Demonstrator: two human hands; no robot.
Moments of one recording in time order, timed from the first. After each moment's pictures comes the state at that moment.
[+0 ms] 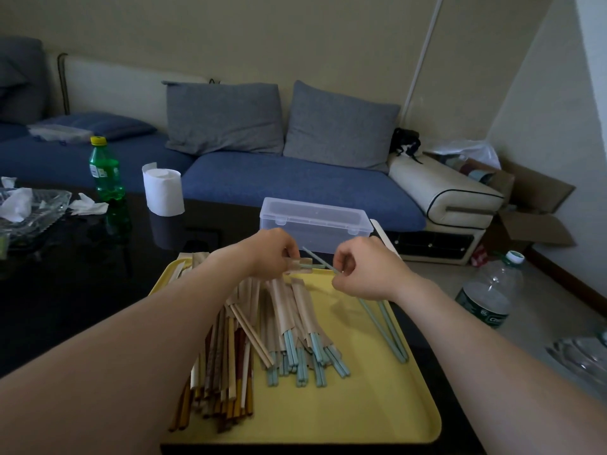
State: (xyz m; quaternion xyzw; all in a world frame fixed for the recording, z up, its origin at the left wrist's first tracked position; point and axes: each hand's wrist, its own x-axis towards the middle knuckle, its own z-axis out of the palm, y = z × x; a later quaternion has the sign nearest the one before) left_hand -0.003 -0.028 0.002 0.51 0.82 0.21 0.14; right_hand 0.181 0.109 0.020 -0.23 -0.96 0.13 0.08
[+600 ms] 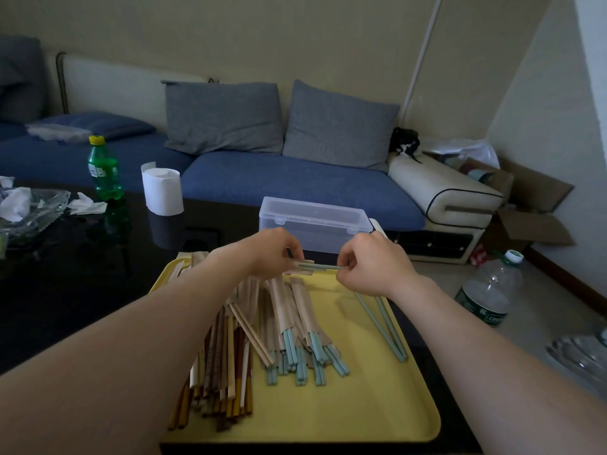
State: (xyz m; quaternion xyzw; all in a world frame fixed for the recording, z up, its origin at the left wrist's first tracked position) left_hand 0.000 -0.028 0.005 0.54 0.81 0.20 0.14; right_hand 0.180 0.113 0.020 -0.25 -0.96 0.02 0.12
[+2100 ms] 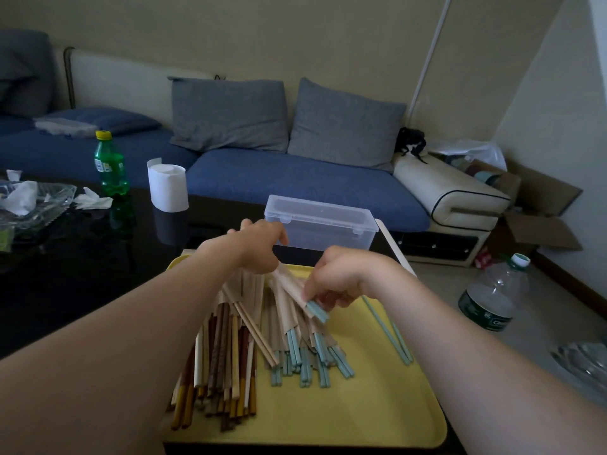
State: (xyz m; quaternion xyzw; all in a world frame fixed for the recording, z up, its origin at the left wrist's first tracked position) left_hand -0.013 -0.043 0.015 0.45 0.88 0.11 0.11; right_hand 0.142 0.067 0.037 -0.34 -0.87 0.33 -0.15
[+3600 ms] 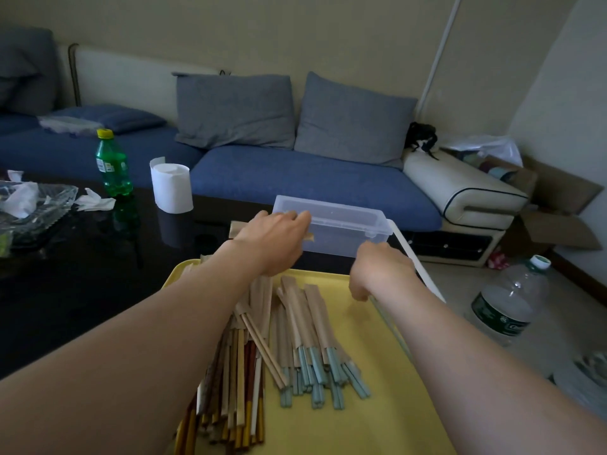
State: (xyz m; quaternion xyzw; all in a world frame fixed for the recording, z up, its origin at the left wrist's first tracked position) left_hand -0.028 -0.018 0.004 0.56 0.81 0.06 -0.13; right_hand 0.128 0.091 0.027 -0.46 -0.88 0.00 -0.08
